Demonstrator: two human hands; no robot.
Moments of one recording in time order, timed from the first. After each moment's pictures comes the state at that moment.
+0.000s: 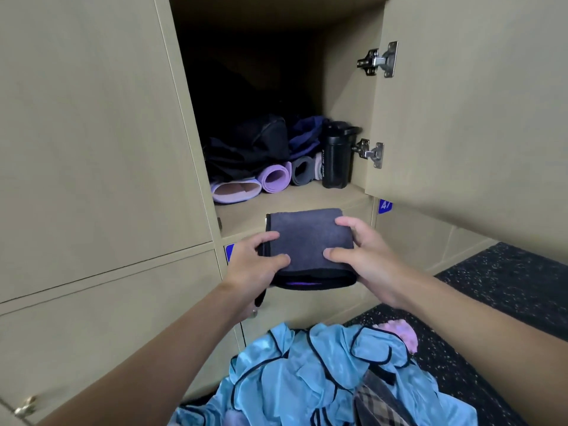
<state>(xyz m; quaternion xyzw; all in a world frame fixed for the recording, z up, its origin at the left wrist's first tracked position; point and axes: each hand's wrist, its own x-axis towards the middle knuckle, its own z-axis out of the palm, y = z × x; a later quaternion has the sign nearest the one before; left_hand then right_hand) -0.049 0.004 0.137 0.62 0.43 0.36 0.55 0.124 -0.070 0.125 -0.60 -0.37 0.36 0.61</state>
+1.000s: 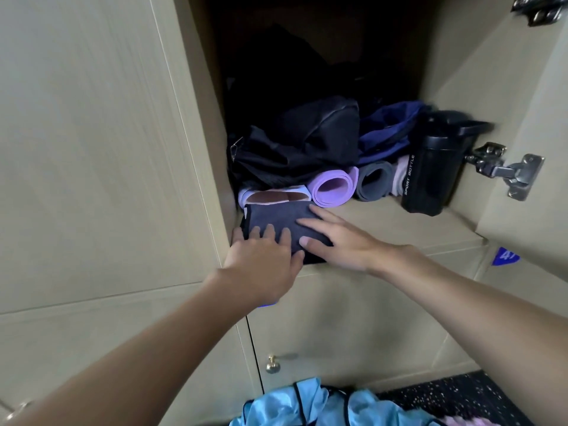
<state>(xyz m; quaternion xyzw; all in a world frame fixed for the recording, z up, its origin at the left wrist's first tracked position) -0.004 0.165 0.124 0.83 0.53 -0.06 -0.13 0.179 0.176 0.110 -0.61 -0.75 0.14 0.21</state>
